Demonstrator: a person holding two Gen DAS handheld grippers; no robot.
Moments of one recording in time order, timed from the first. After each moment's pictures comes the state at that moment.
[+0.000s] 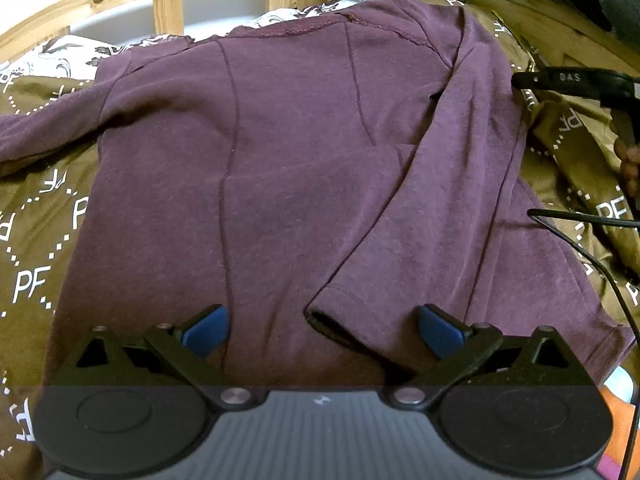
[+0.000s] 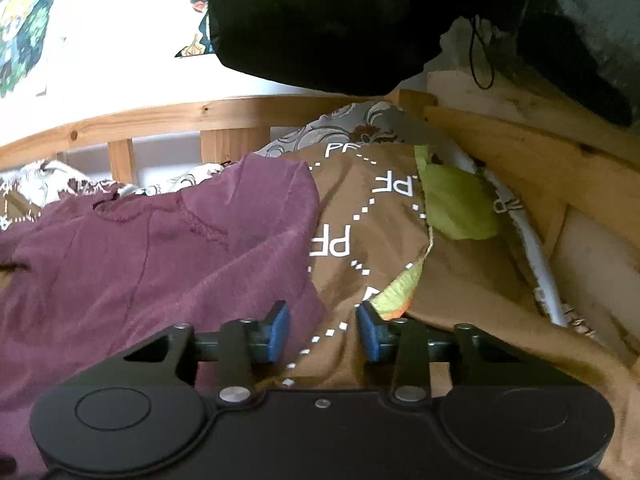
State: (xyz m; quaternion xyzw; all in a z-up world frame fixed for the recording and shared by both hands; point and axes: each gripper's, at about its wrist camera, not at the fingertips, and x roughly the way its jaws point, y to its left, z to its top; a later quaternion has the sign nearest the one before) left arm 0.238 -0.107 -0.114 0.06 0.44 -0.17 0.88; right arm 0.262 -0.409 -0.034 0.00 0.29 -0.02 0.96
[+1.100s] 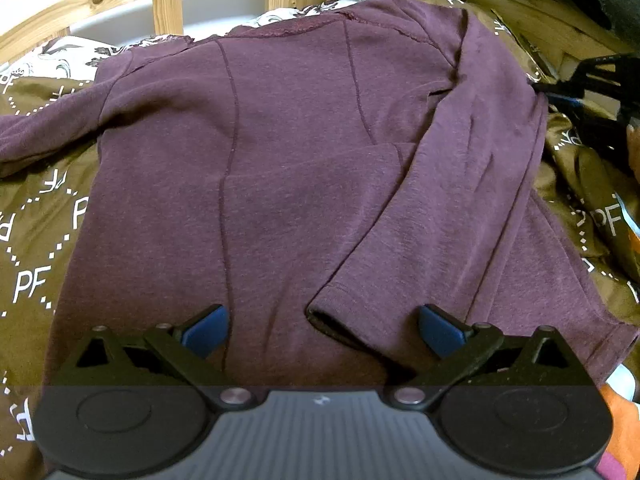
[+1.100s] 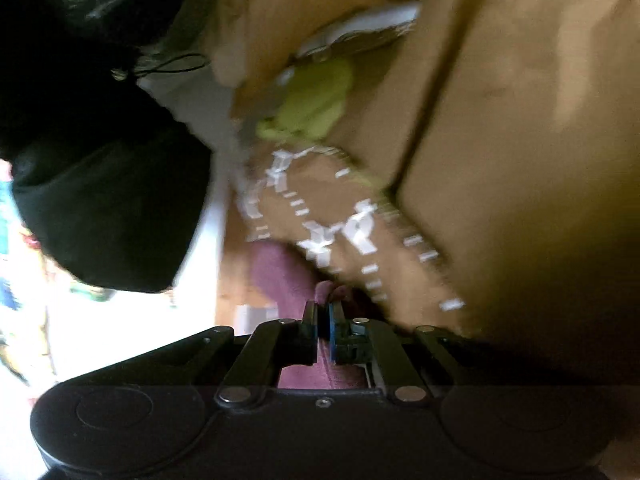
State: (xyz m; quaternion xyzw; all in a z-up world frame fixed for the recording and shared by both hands) left arm 0.236 -0.107 -0.115 0.06 0.44 -0.17 0.88; right arm 0.230 -0.485 -0.077 0.58 0.23 -0.06 0.78
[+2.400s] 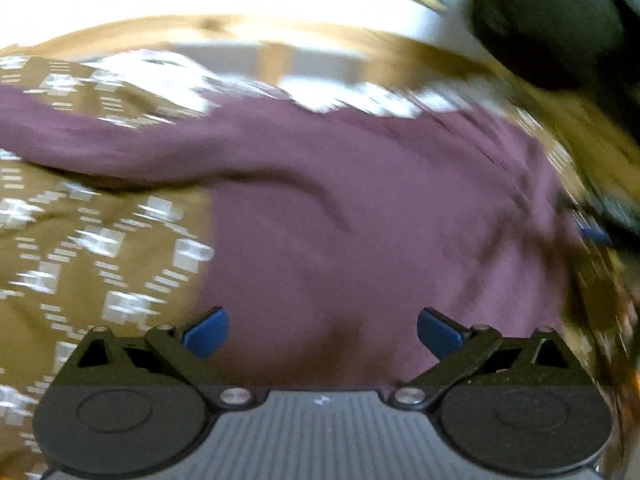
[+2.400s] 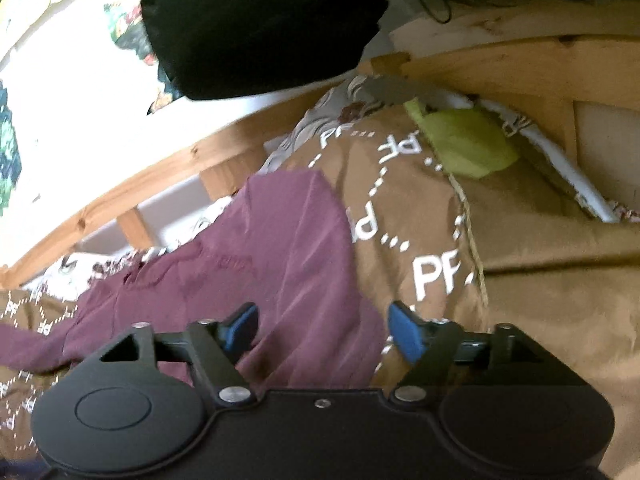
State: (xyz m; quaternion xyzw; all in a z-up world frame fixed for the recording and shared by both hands) left arm 0.242 -0.028 -0.050 -0.05 0.38 -0.06 0.92; right arm 0.264 -0.408 -0.038 0.18 0.28 -0.01 0.94
